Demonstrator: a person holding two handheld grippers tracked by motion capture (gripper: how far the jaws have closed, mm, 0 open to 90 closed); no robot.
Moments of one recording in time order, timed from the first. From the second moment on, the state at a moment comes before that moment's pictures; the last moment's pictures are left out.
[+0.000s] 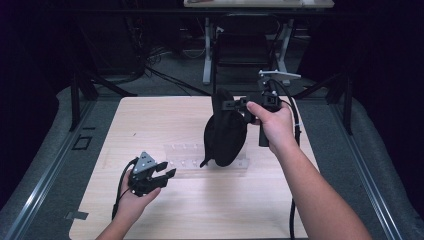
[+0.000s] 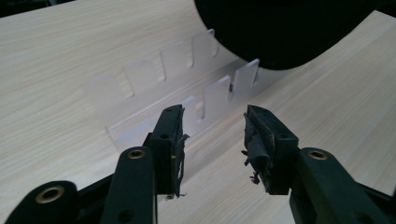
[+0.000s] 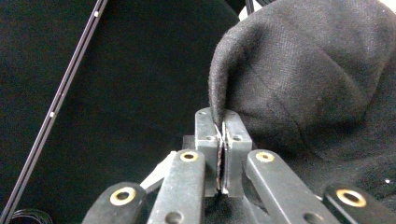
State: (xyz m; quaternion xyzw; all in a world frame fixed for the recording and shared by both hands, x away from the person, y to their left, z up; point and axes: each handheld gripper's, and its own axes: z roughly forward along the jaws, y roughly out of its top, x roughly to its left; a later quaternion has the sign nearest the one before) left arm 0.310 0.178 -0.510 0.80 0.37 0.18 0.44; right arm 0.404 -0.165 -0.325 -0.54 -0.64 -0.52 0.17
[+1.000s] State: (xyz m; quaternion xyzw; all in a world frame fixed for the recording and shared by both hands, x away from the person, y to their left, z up) left arm 0.313 0.115 -0.467 0.82 0.31 0.18 0.44; right arm 0.405 -0.164 -0.328 -0.54 -0.64 -0.52 0.18
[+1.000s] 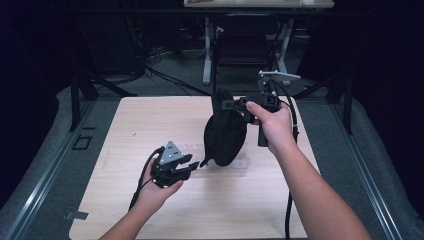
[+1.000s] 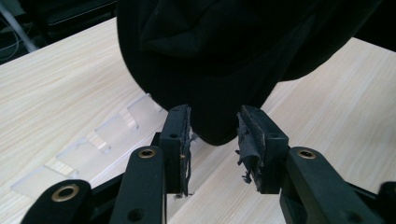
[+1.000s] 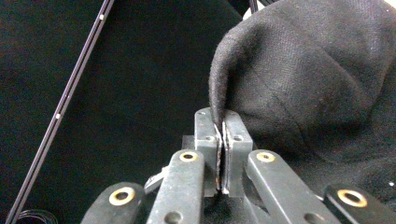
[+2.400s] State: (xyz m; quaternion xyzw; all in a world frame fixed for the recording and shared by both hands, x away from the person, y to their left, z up) left arm 0.306 0.084 -0.452 0.84 0.27 0.20 0.42; right arm 0.406 -0.154 -0.327 -0.53 -0.64 -0.53 0.18
